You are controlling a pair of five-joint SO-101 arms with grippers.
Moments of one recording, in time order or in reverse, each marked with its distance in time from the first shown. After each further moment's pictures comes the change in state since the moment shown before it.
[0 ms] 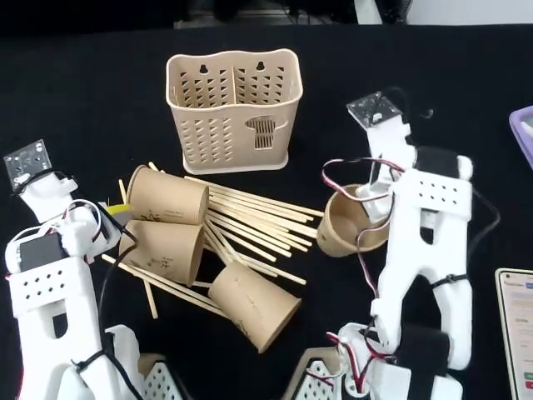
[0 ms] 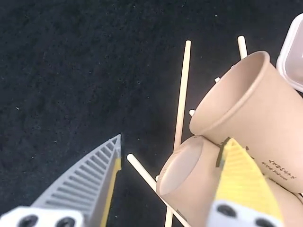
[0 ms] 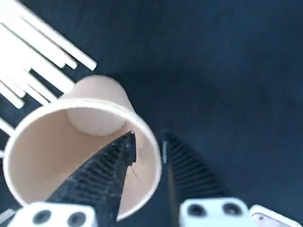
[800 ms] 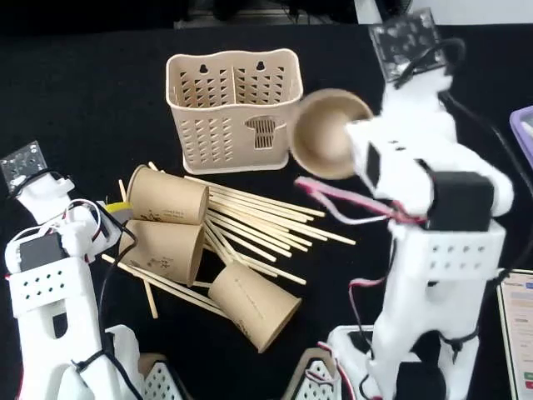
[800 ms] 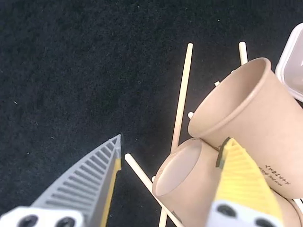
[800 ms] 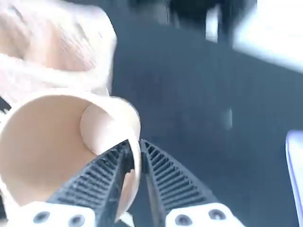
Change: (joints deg) left arm 0.0 0.0 0.0 0.0 3.0; right arm -13.5 -12.7 -34.4 9.8 -21.6
